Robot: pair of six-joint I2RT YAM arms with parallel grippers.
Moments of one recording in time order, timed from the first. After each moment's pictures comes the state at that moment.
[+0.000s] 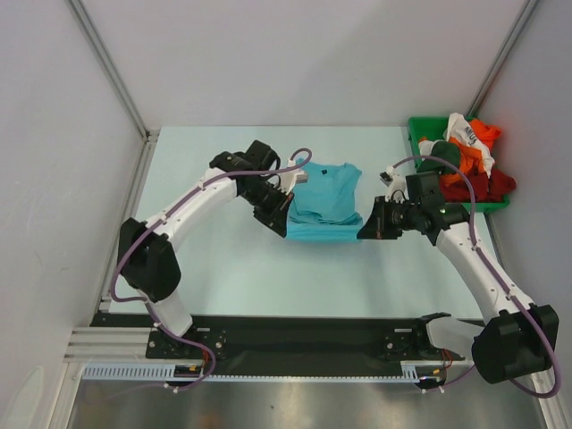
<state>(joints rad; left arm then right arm) -0.56 1.72 1.55 -1.08 0.56 0.14 0.22 1.16 0.97 -0.71 -0.59 0.24</state>
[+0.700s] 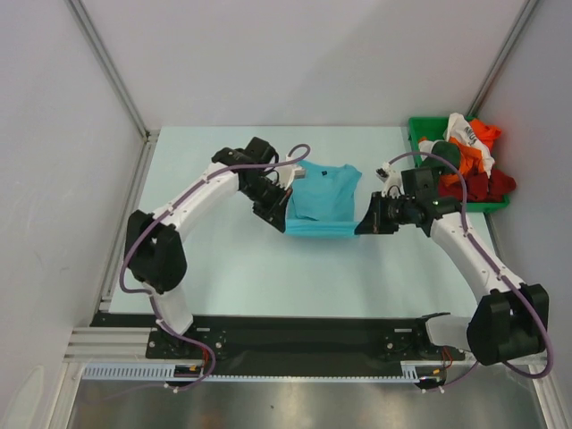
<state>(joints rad) -0.53 1.78 1.59 -1.08 0.56 0.16 0.21 1.25 0.99 -0.66 -0.59 0.24</state>
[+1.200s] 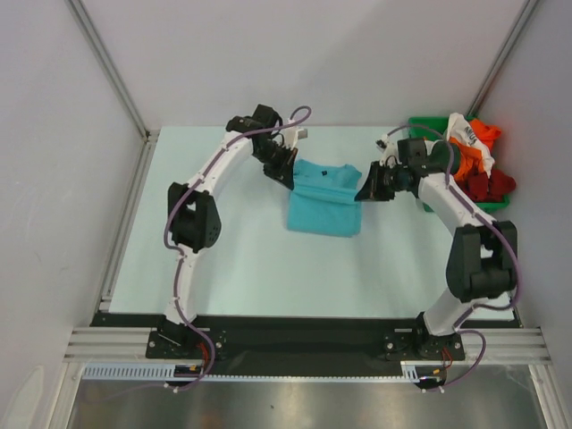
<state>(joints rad) -0.41 2.26 2.19 -1.14 0.57 0.17 0.14 1.61 1.21 -0.53 -0.56 0.23</state>
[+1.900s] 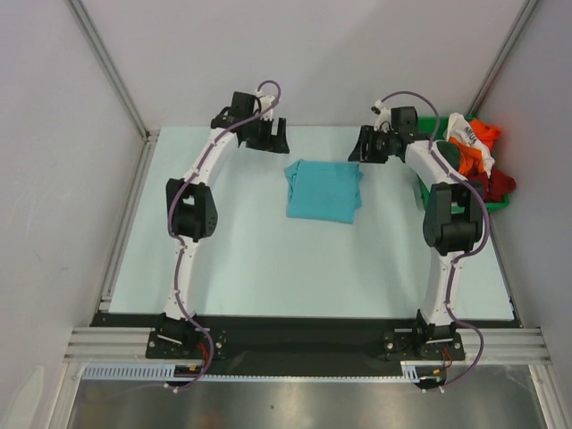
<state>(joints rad) -0.27 2.47 2.43 -0.73 0.37 -0.04 0.10 2.12 1.80 -0.44 -0.50 0.16</state>
